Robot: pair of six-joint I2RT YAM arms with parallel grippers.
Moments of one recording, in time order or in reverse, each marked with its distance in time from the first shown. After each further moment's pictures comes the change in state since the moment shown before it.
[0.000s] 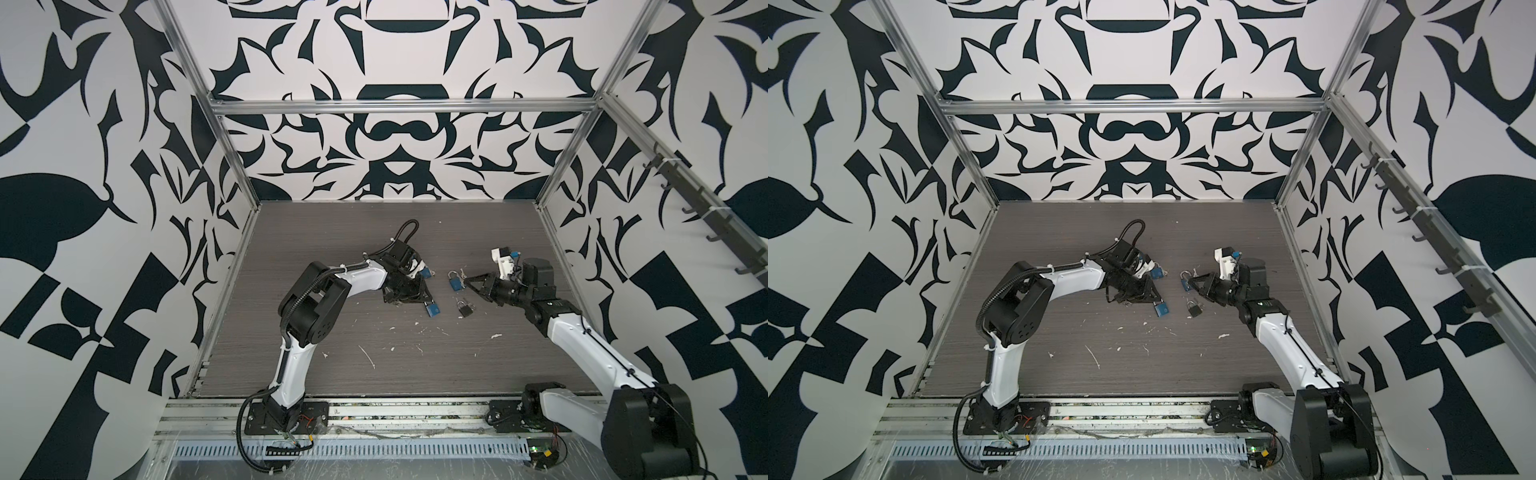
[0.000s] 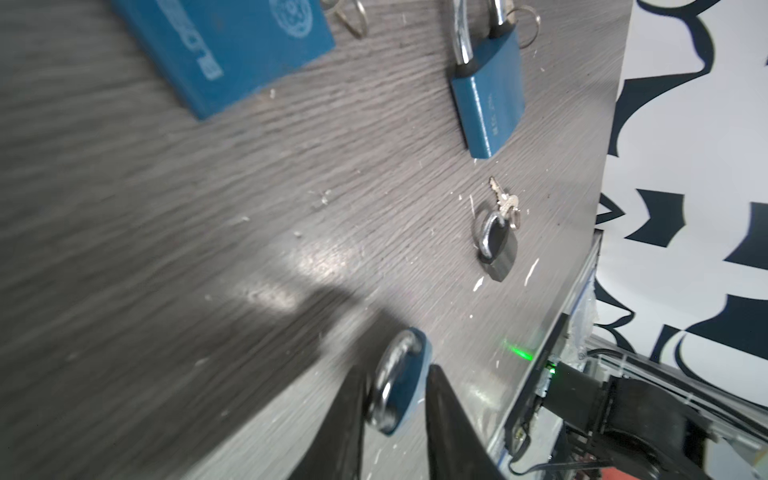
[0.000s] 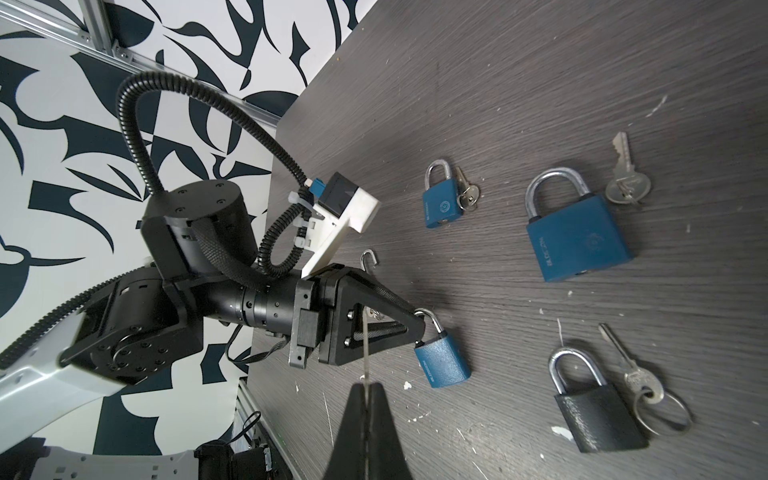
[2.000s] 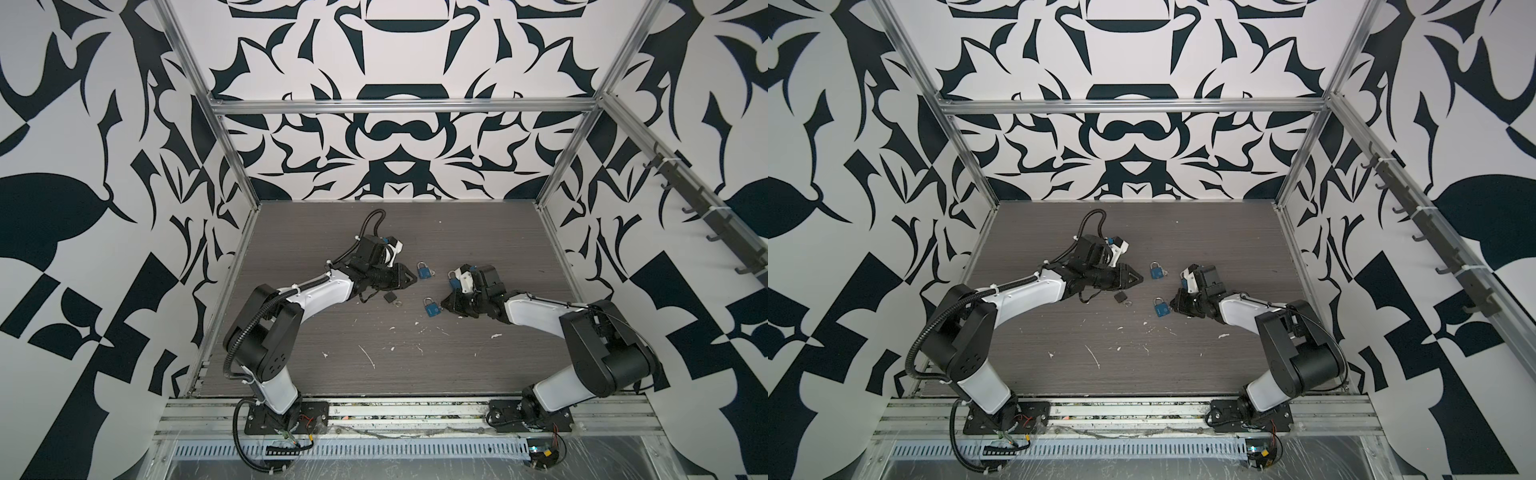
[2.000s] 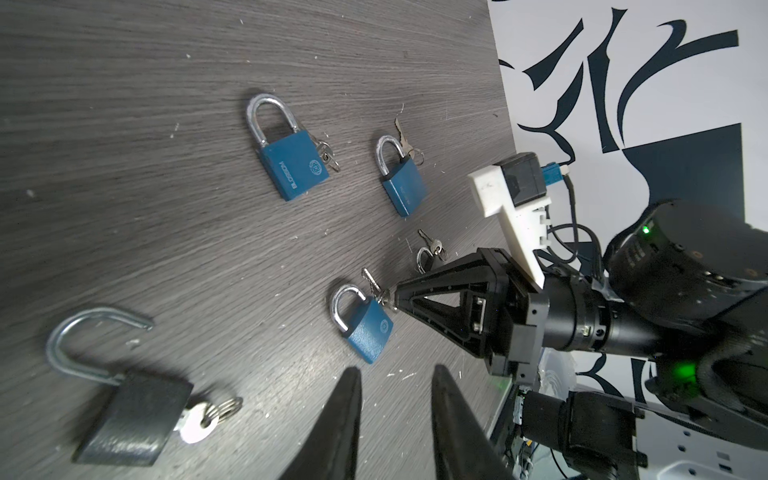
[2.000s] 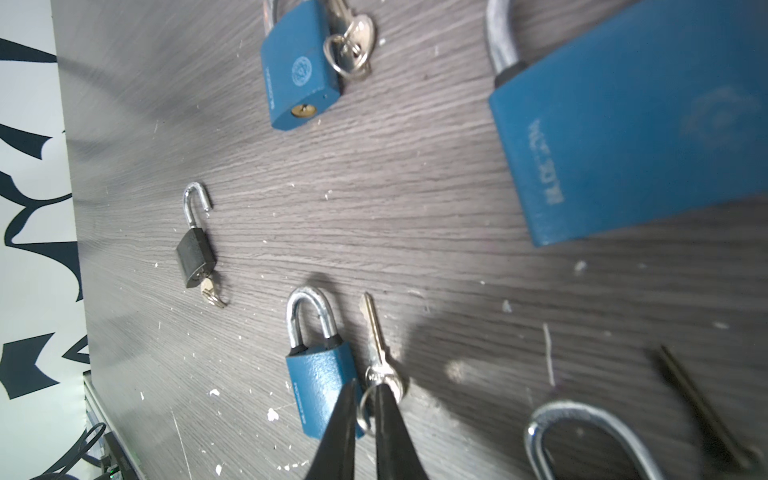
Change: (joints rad) left arm 0.099 -0.381 -0.316 0.274 -0.071 -0.039; right arm 0.276 0.431 0.032 0.071 0.311 -0.074
